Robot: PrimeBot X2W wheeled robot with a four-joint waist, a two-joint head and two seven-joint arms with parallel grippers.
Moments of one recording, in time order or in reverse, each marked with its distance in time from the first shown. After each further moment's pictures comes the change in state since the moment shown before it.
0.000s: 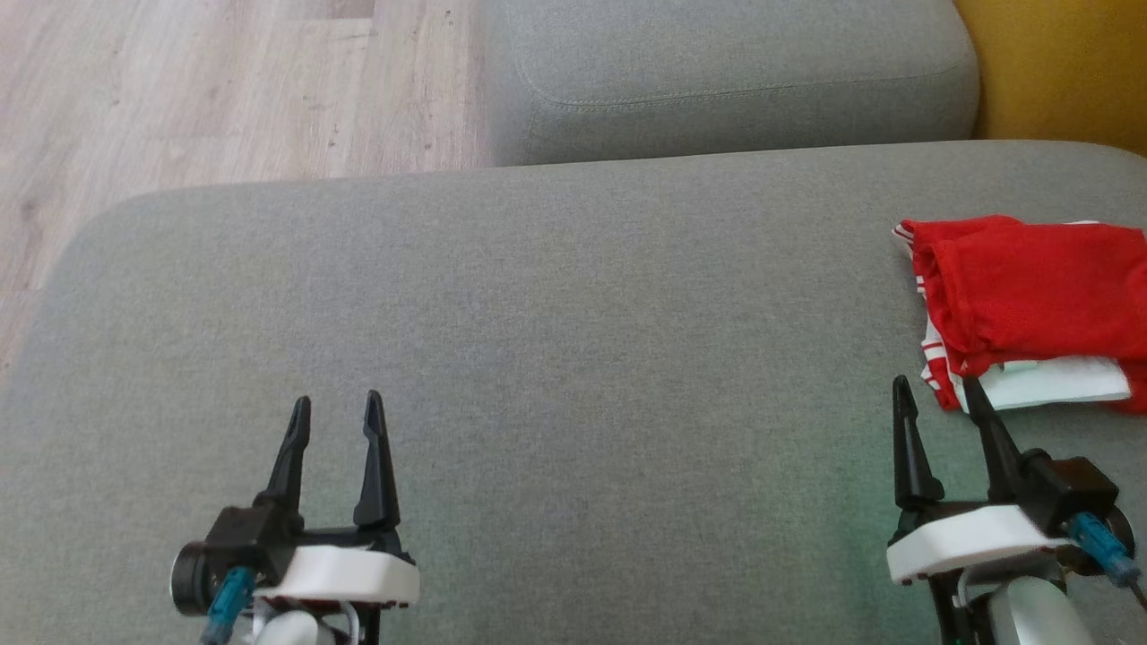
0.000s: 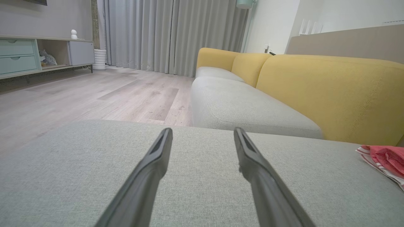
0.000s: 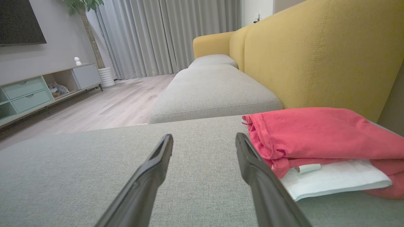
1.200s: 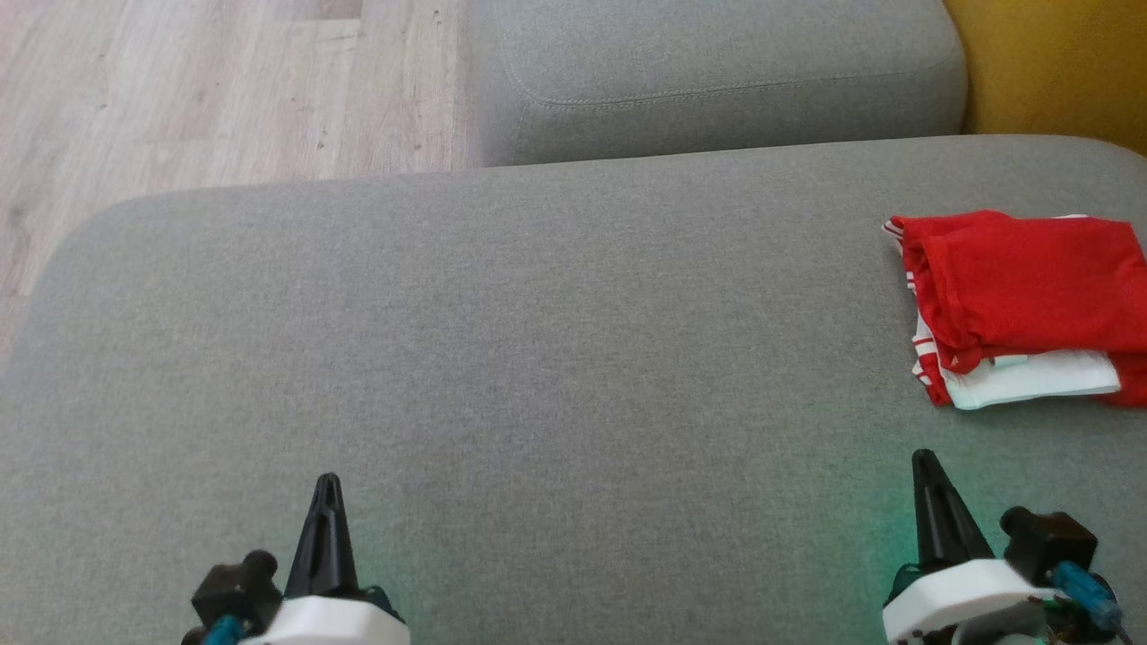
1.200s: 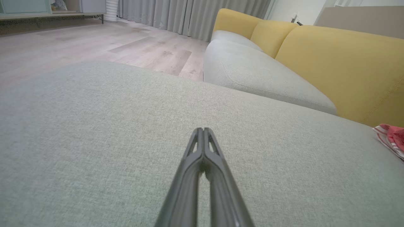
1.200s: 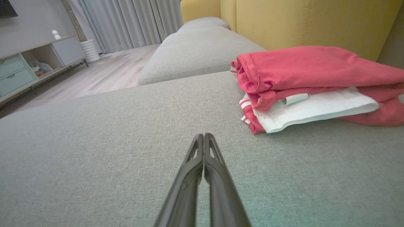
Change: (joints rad) left arm 0.065 -0.001 0.010 0.110 -0.126 0.002 0.015; right arm 0.064 0.002 0.005 0.098 0.021 0.000 0.012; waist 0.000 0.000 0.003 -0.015
